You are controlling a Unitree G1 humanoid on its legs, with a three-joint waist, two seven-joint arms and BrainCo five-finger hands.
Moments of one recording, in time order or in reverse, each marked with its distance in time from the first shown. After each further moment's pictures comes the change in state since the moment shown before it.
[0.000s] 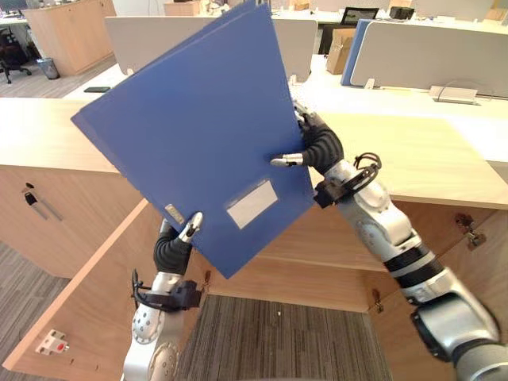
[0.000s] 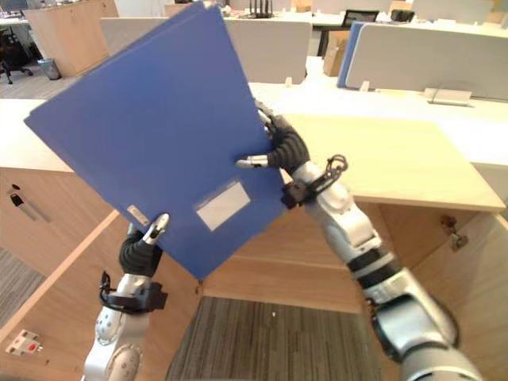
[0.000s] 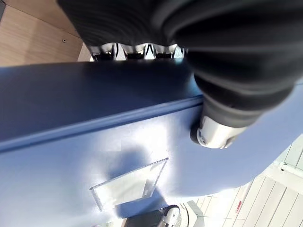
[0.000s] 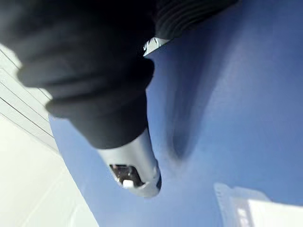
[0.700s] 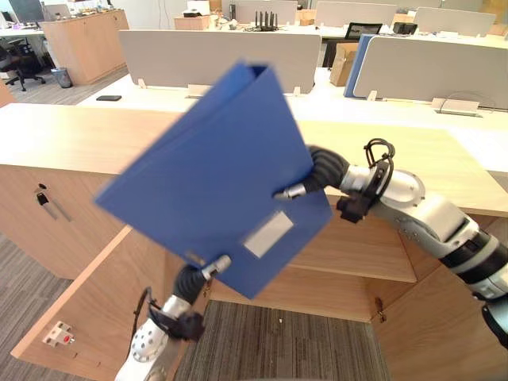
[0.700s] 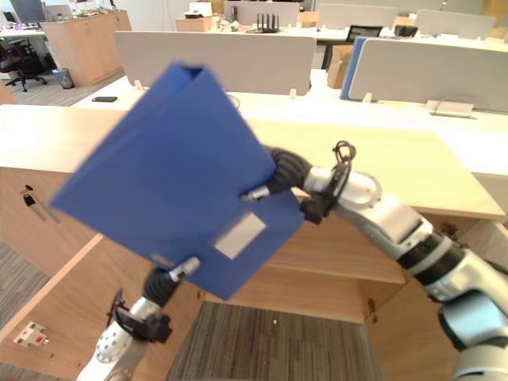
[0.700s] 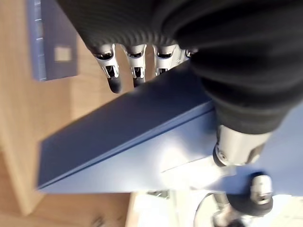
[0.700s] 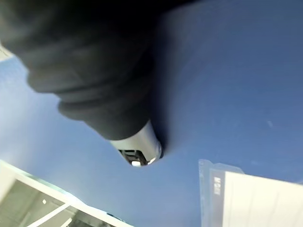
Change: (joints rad) left arm 0.072 0.269 -0.259 0.205 0.054 0.078 -0.170; right arm 0.014 -0.383 0.178 -0.308 -0.113 0.112 0.203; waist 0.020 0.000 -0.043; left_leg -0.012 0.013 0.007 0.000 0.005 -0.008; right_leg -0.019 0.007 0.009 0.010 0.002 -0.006
